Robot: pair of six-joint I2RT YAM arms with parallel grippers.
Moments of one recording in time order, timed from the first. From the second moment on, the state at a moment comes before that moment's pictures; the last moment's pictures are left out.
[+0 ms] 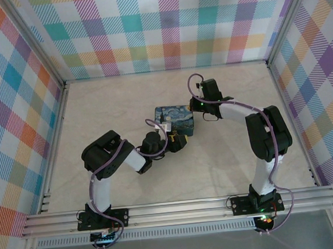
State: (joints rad) left arm -0.73 2.00 0.64 1.07 0.23 -0.74; right arm 0.37 1.86 1.19 -0.09 -0.18 0.46
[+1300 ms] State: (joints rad) left arm -0.64 1.83 0.74 0.49 0.35 -0.73; right arm 0.34 1.78 1.16 -0.13 -0.19 0.43
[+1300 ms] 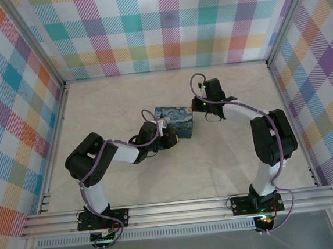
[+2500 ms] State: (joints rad) left arm -0.66 1.79 1.00 0.11 0.37 -1.03; right arm 0.21 0.99 0.70 -0.14 -0.71 0.55
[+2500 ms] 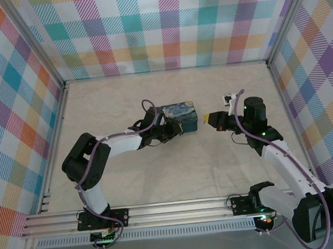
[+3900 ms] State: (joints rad) left arm -0.66 1.80 1.02 0.11 0.40 -1.07; right arm 0.17 1.00 0.52 0.10 -0.81 1.08
